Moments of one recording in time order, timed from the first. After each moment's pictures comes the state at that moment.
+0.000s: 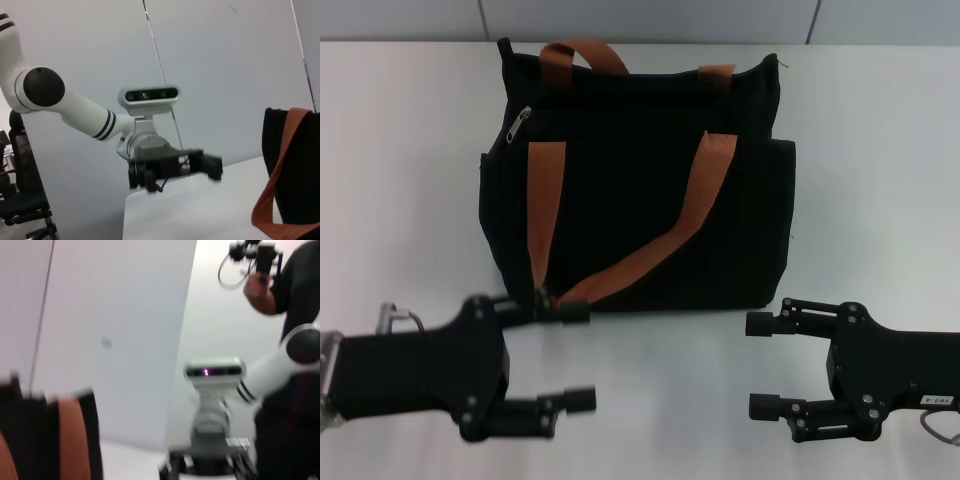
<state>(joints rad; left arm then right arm) -0.36 -2.04 0.77 0.45 1.89 1.96 -0.96 0.42 2.08 -0.77 -0.45 -1.96 -1.86 1.02</state>
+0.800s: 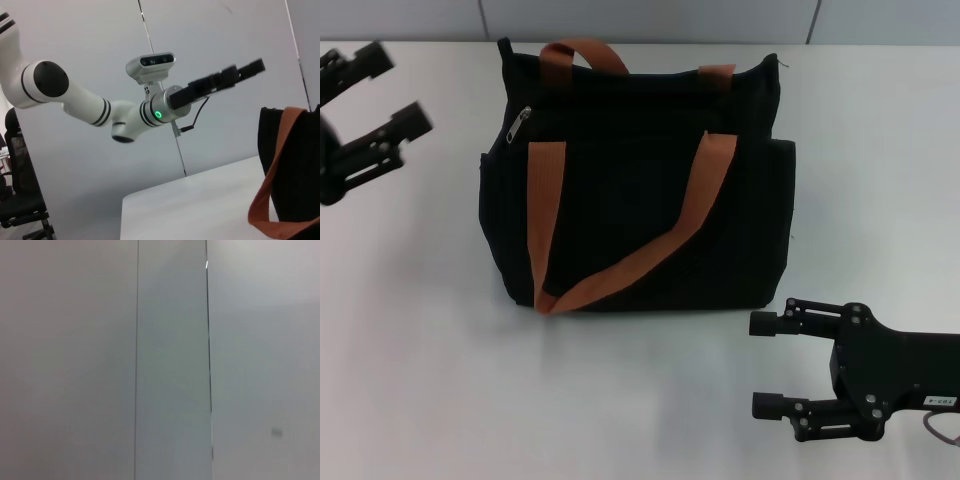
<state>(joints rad) -0.37 -1.92 0.56 0.45 1.56 1.87 -1.00 0.41 2.08 -0.76 -0.45 -1.96 -1.86 1.02</state>
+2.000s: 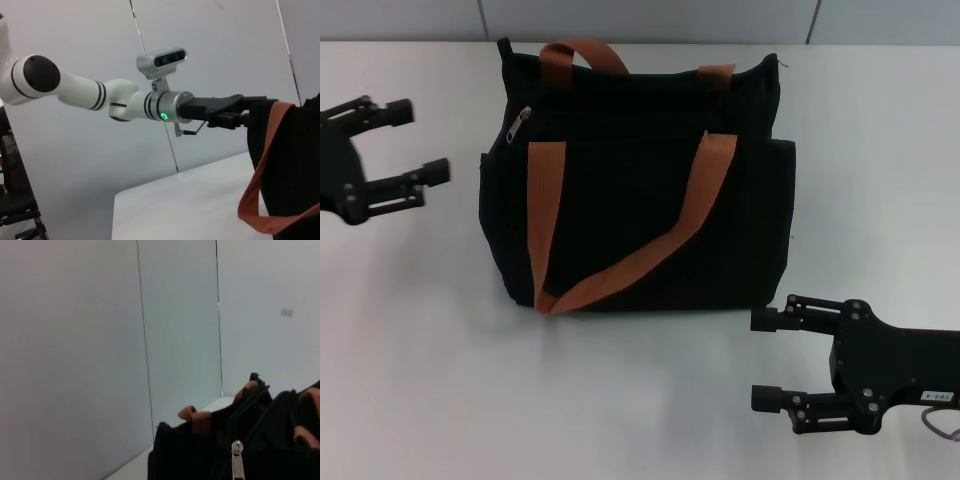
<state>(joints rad) -0.36 -1.90 0.55 0.65 1.81 1.74 -1.09 0.41 2.08 -0.76 -0.45 -1.96 -1.83 1.03</state>
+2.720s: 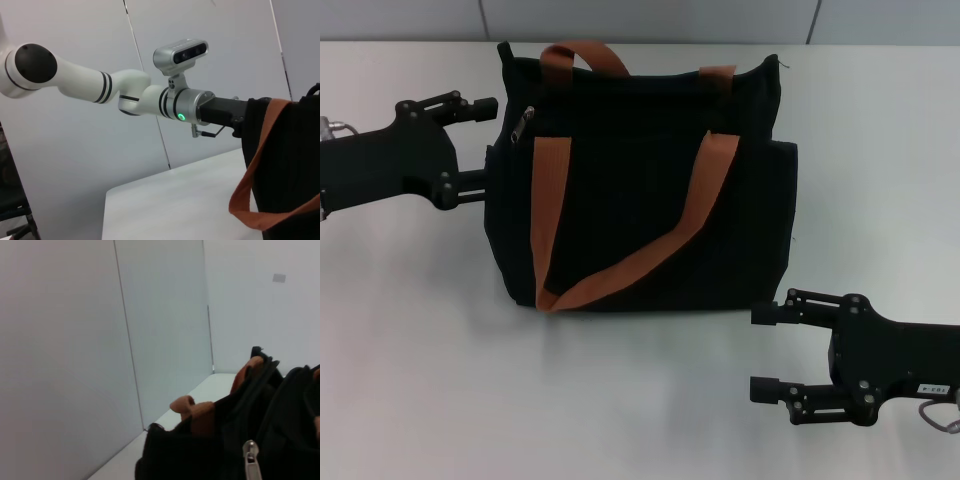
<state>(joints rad) -0.50 -2.00 0.62 0.64 1.90 1.53 -1.03 0.41 2.08 -0.76 -0.45 -1.96 -1.81 1.03</state>
